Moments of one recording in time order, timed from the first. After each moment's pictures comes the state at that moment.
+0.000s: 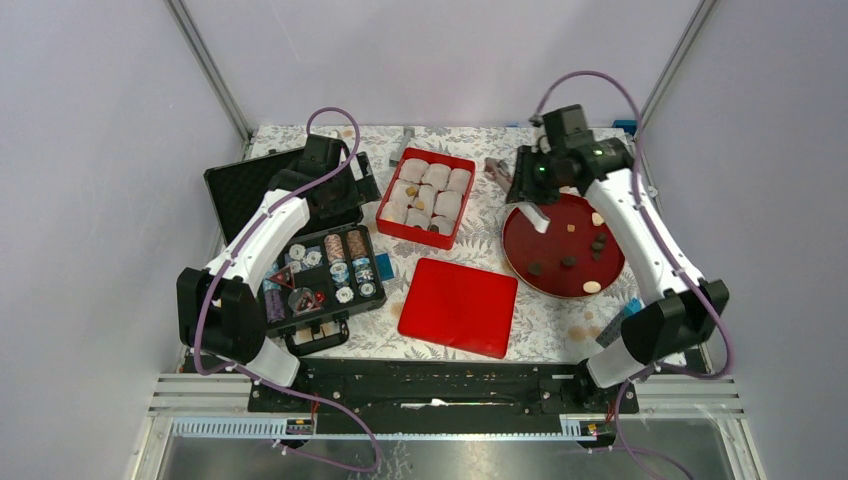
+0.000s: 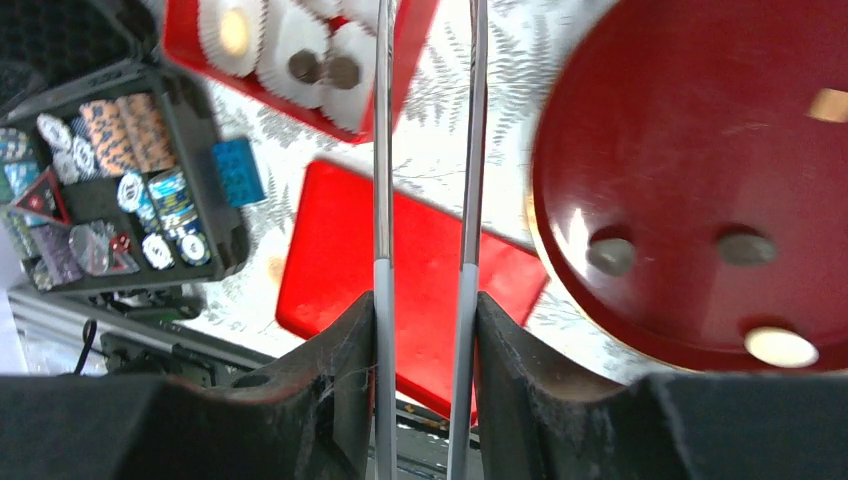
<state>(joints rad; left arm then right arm) -0.27 1.53 1.33 -0.63 0.02 -0.54 0.27 1.52 1.64 -1.06 -0.15 0.36</state>
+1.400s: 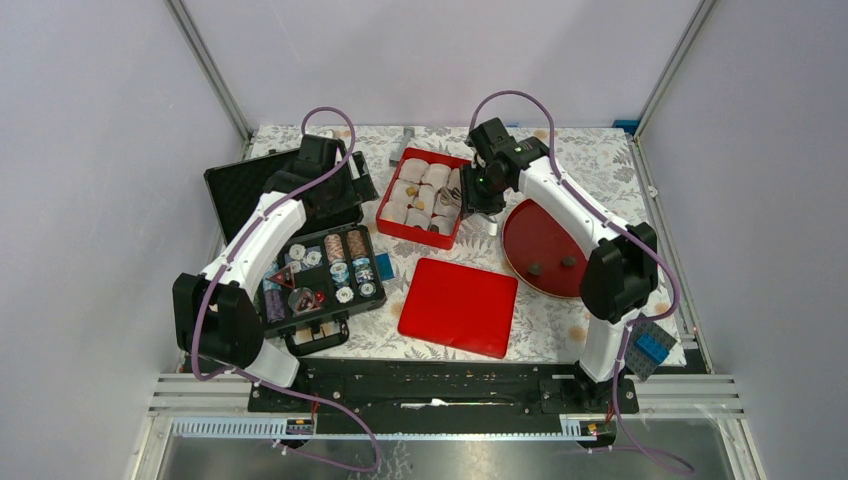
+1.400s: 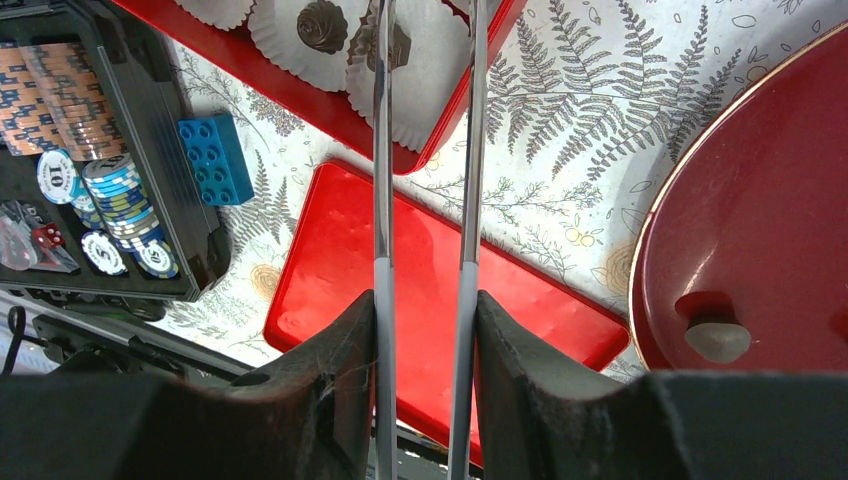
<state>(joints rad) -0.26 1.51 1.32 -0.63 0.02 -0.54 0.51 1.87 1.75 -0.99 -0.12 0.39</state>
